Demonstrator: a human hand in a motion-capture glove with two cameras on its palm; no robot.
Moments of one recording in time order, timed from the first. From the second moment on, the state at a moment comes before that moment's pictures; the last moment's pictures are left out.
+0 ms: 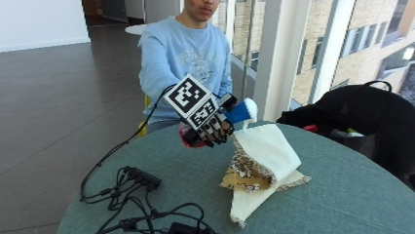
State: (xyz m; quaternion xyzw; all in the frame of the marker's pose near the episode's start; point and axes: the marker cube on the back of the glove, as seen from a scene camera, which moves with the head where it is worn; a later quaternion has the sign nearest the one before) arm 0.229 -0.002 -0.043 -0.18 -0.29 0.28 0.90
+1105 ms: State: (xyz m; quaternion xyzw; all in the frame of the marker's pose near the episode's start) arm 0.222 -0.011 -0.043 -0.15 -0.31 0.25 0.91
